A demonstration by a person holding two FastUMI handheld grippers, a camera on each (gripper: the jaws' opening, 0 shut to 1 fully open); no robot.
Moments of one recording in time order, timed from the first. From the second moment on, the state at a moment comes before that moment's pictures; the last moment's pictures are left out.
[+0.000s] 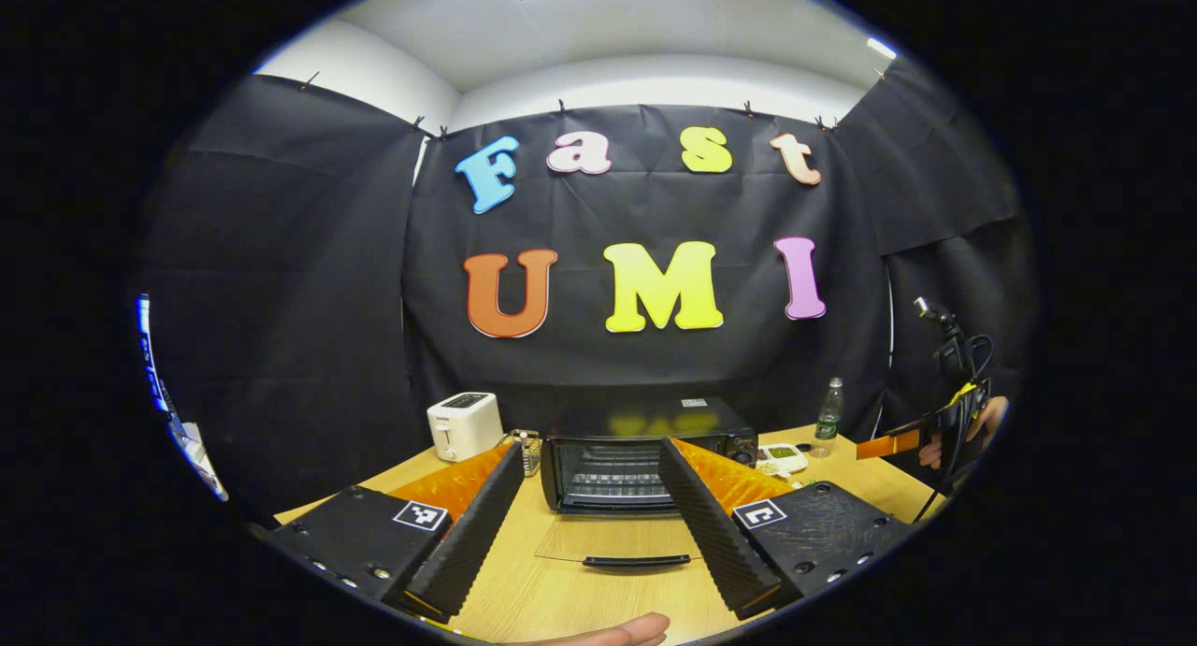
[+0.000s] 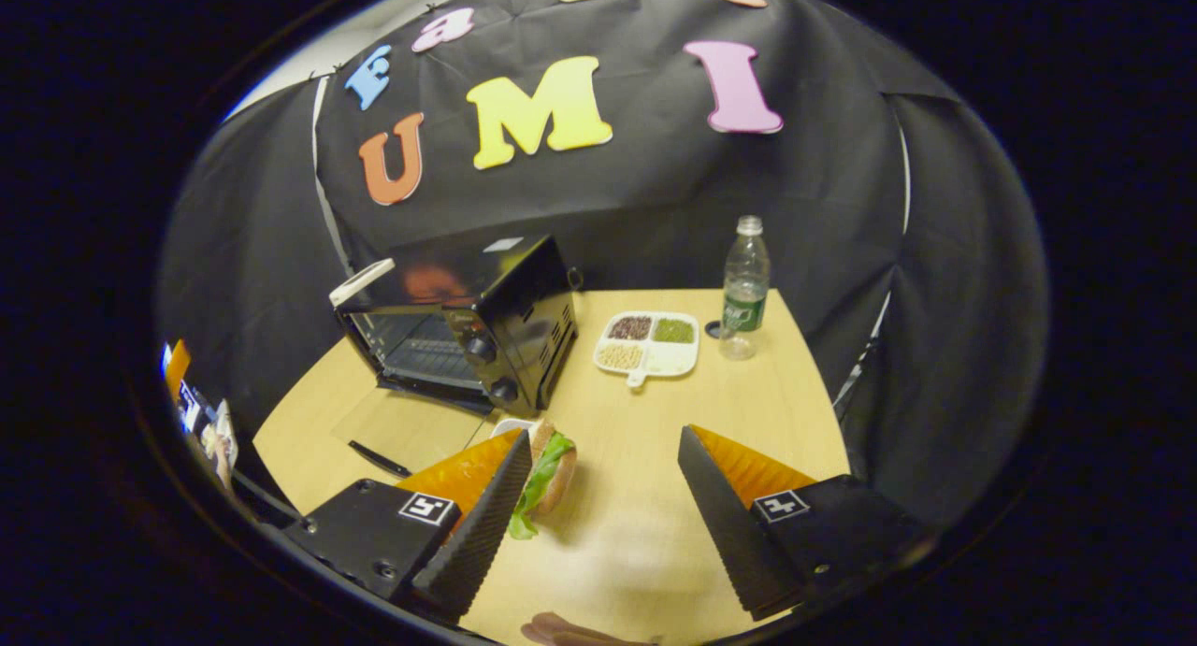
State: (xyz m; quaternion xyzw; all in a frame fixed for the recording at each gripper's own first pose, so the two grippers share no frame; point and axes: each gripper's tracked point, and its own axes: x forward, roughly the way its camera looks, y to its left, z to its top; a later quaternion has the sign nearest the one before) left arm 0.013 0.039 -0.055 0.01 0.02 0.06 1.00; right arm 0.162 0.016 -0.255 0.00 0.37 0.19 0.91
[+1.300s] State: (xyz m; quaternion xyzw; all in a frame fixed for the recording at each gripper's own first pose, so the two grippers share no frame) left arm -0.028 0.023 -0.063 0.04 0.04 0.07 1.00; right arm 0.146 0.092 -0.343 0.22 0.63 0.25 0.70
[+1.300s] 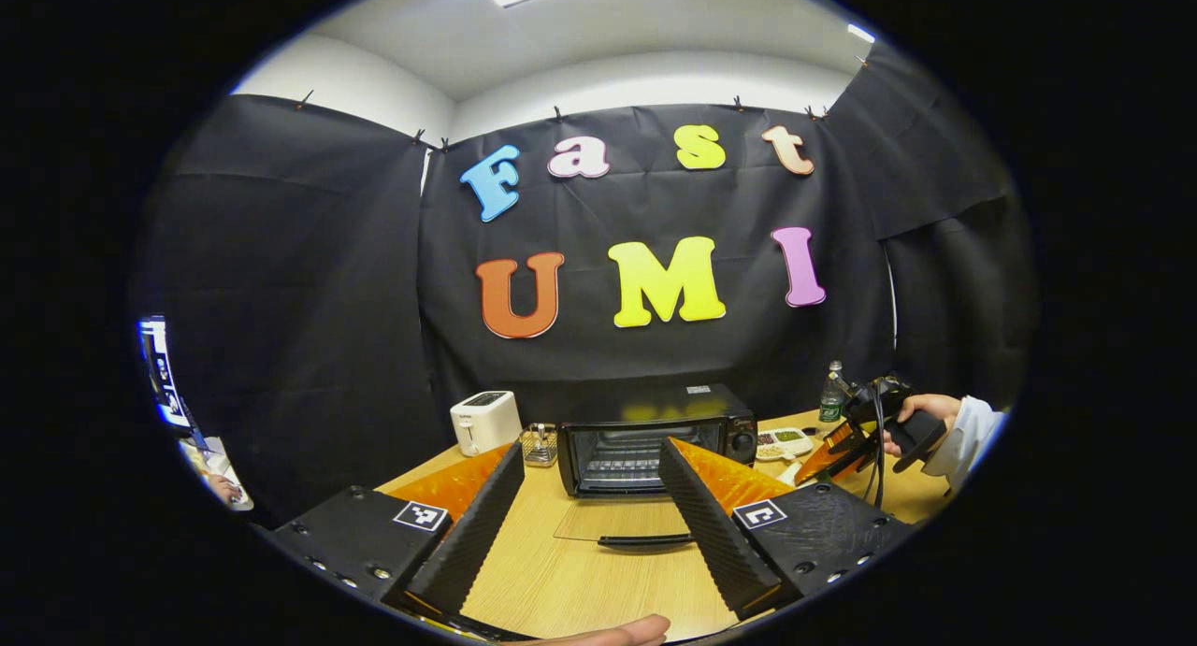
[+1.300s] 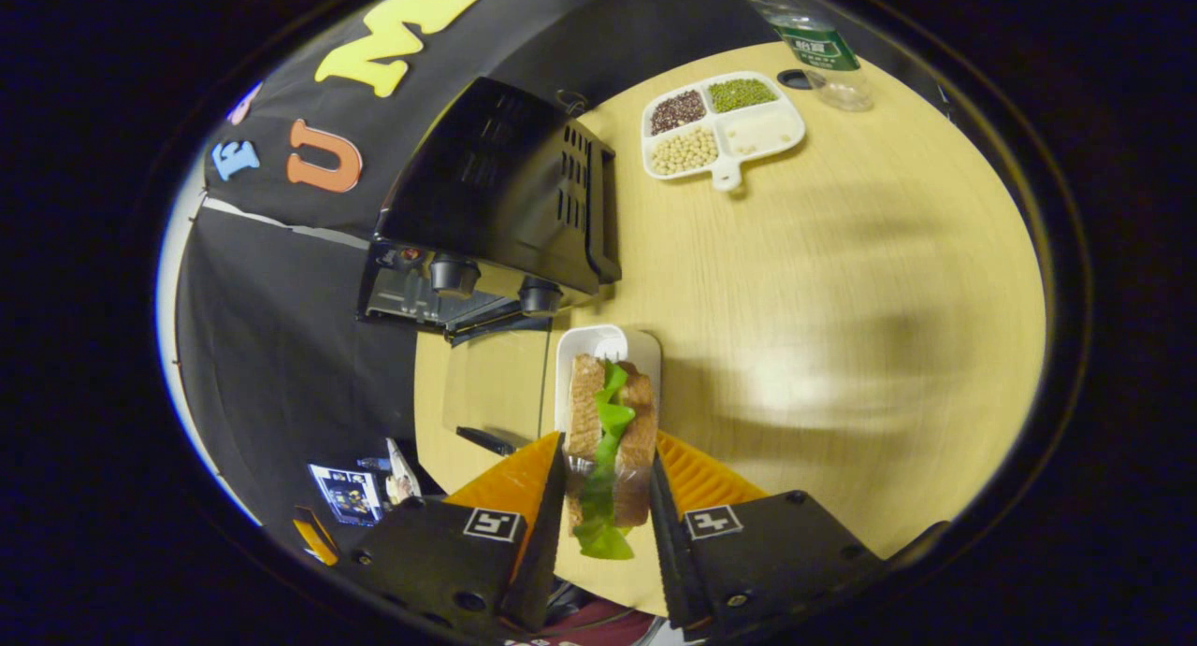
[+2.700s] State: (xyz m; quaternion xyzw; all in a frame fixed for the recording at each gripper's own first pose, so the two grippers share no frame) left arm -0.070 0.084 -0.068 -0.02 0.01 0.02 1.00; right arm 0.035 0.207 -0.251 0.33 0.46 0.25 0.79
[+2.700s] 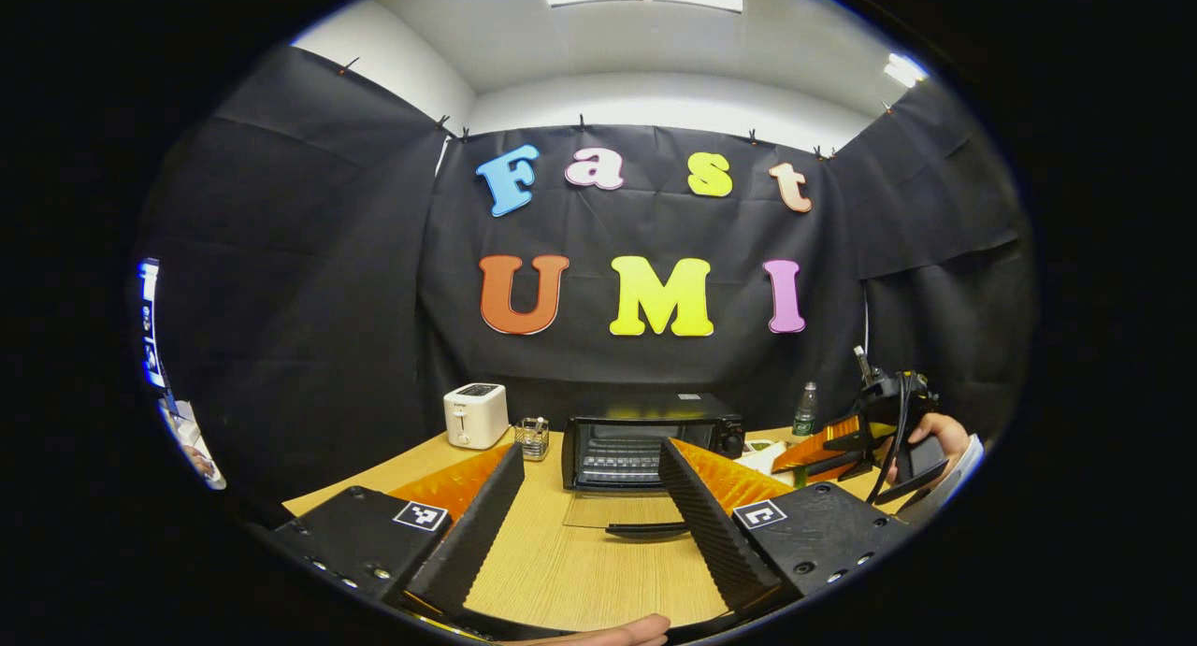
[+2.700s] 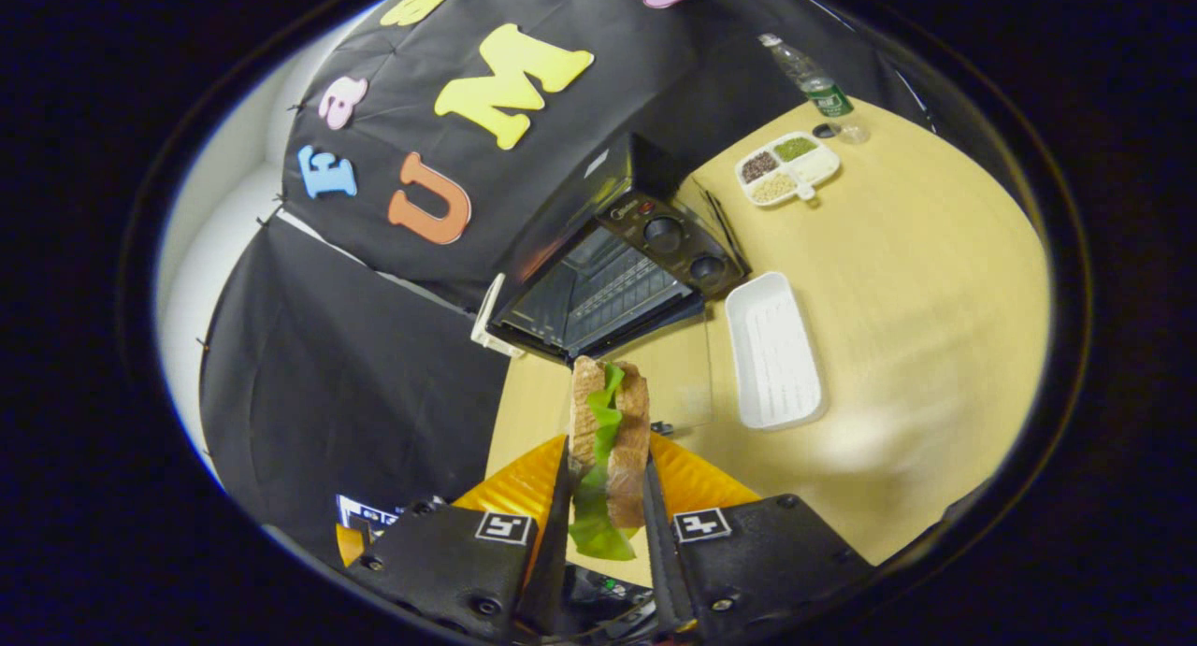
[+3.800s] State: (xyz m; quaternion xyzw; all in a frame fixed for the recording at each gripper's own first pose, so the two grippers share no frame) left arm -0.039 0.156 -0.133 -0.03 0.08 0.03 1.00; right arm 0.255 0.352 -0.336 0.53 0.20 0.02 0.82
